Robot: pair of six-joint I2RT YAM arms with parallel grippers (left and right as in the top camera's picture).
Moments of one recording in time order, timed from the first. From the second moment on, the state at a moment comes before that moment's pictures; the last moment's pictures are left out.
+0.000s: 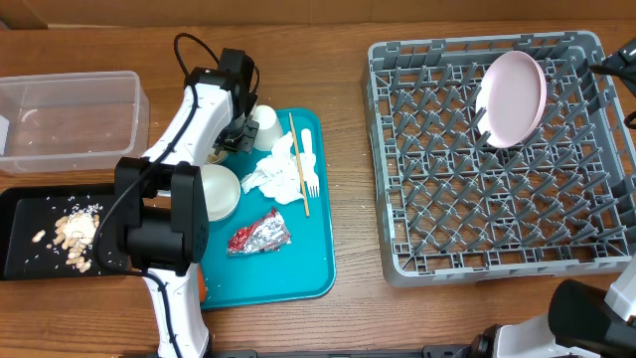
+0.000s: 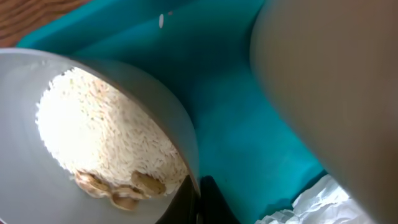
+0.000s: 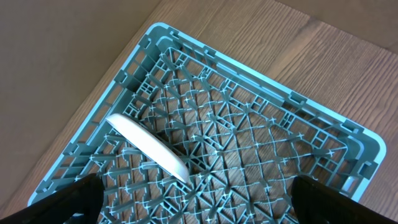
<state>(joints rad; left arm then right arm) -0.16 2.17 1.71 -1.04 -0.19 0.08 -0.33 1.70 2.28 -1.51 0.20 0.59</state>
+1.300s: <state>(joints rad) 0.12 2.09 2.34 -1.64 0.04 -0.27 -0.33 1.70 2.28 -1.51 0.20 0.59</state>
